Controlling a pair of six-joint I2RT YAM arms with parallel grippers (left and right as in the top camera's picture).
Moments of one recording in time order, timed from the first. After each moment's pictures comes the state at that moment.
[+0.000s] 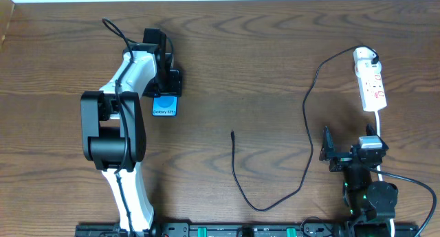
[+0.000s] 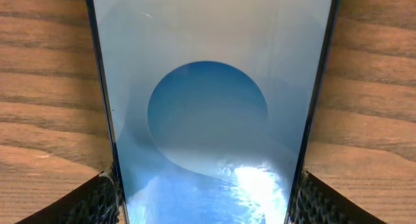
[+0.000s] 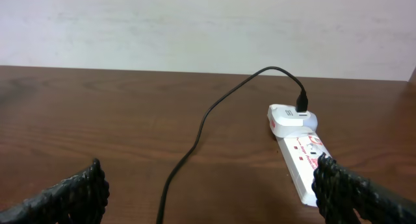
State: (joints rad) left arm -0.05 2.14 1.54 -0.87 0.01 -0.02; right arm 0.05 0.01 0.01 -0.07 -0.01 -0.01
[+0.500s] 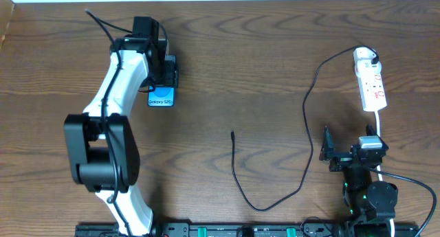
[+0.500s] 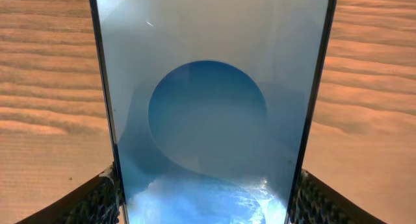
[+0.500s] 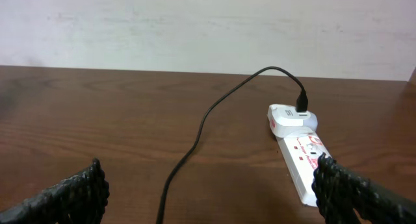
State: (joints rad) left arm -0.05 1.95 1.54 -0.92 0.03 -0.03; right arm 0.05 0.01 0.01 -0.07 -0.01 -0.01
